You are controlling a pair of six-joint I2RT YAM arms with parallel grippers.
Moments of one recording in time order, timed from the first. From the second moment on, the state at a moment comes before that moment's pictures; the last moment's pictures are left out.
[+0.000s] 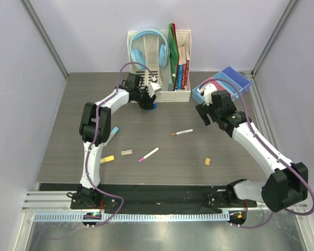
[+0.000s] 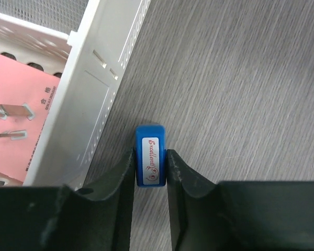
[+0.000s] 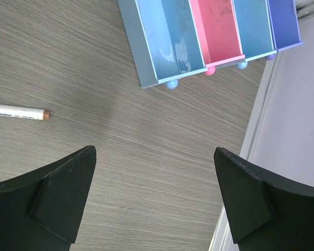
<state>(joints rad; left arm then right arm) -0.34 2.28 1.80 -0.43 0.61 0.65 0.34 1.25 1.02 -0.43 0.31 -0.33</state>
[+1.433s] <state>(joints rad) -0.38 1.63 1.39 -0.62 0.38 0.61 0.04 2.04 1.64 -0.42 0.12 -0.37</state>
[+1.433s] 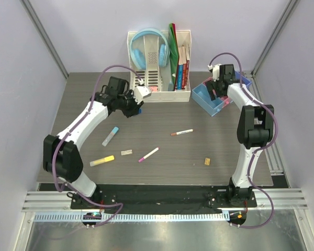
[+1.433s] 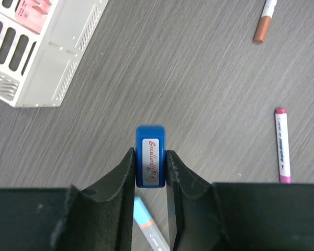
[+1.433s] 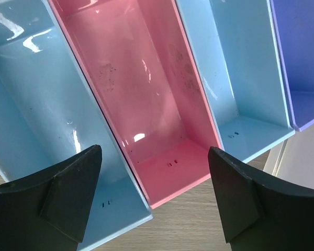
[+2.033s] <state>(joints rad) -0.38 1.49 1.36 -0.70 0.33 0.60 0.05 2.04 1.51 -0.40 0.09 -0.23</state>
